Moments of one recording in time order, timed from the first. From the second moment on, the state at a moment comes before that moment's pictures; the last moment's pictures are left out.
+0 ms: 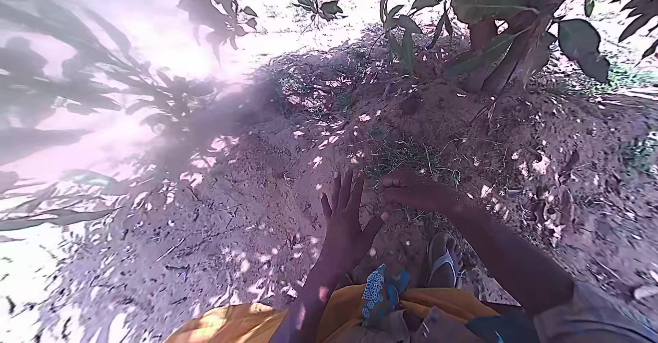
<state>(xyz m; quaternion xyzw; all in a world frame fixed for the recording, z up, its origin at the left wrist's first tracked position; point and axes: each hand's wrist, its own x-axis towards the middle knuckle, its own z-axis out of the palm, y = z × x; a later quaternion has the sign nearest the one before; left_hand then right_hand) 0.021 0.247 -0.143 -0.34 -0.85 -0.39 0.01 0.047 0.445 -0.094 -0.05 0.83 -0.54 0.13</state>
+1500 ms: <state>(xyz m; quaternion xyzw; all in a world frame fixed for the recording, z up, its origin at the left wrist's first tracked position) -0.018 0.229 -0.148 0.08 -0.45 -0.88 -0.10 0.022 0.467 -0.170 0.06 0.85 -0.52 -0.02</state>
